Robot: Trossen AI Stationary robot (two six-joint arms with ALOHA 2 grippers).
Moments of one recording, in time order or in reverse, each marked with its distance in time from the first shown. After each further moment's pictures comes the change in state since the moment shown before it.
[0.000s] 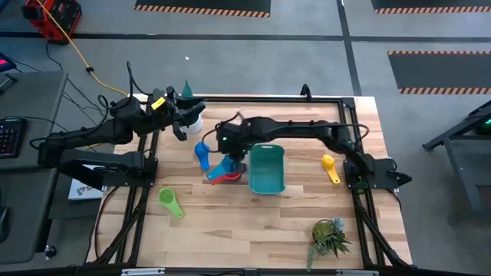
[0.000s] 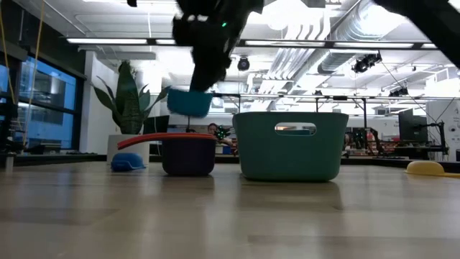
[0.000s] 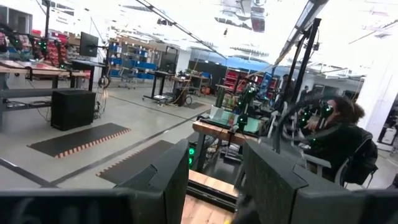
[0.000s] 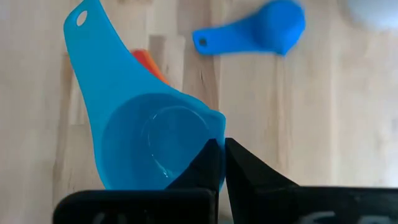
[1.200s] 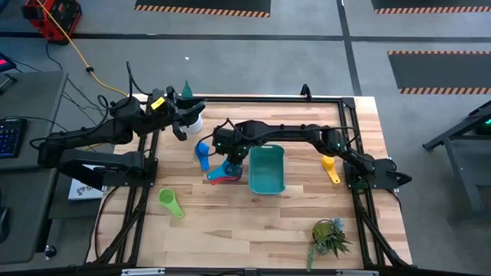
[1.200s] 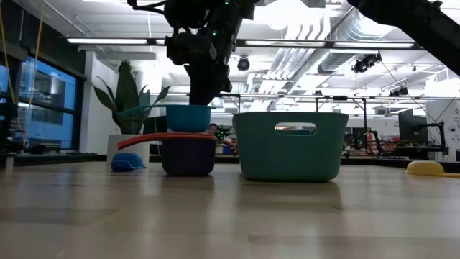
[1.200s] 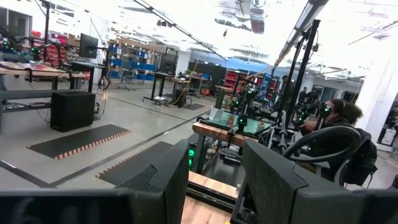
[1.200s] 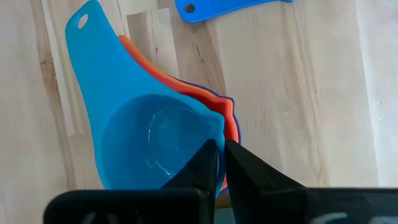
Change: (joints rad) left arm 0.000 0.000 0.000 0.006 0.000 0.002; right arm 0.013 0.121 0.141 -0.146 0.013 0.221
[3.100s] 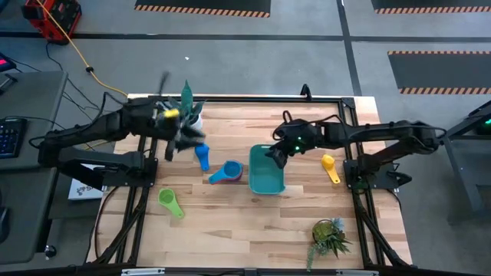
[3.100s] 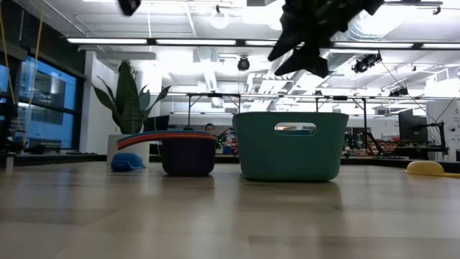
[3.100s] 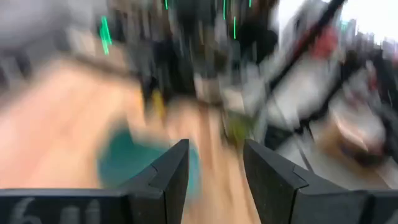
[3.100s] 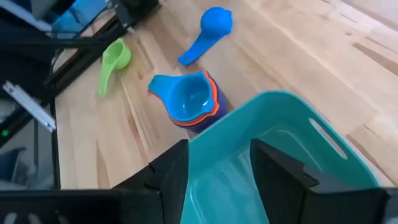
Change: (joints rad) left arm -0.015 0.015 0.115 -0.544 0.454 -0.141; right arm -0.026 -1.017 -1.267 0.795 0.009 0.491
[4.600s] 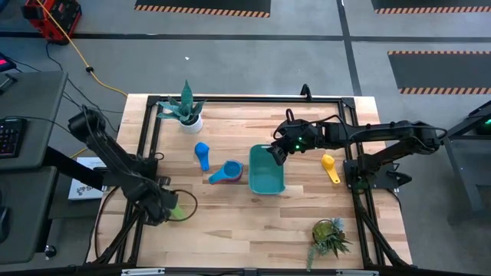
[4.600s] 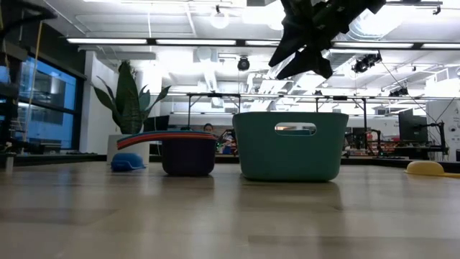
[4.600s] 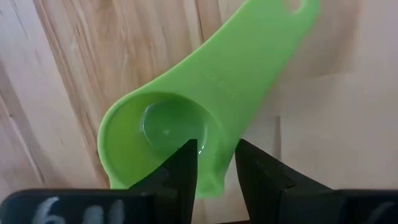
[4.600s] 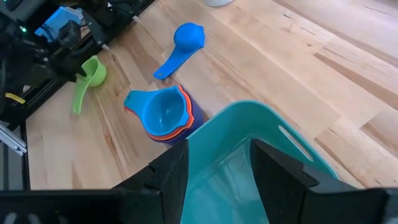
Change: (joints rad) left arm -1.068 0.443 -0.328 -0.502 -0.351 -0.378; right arm -0.002 -0.009 -0.008 -0.009 0.110 0.021
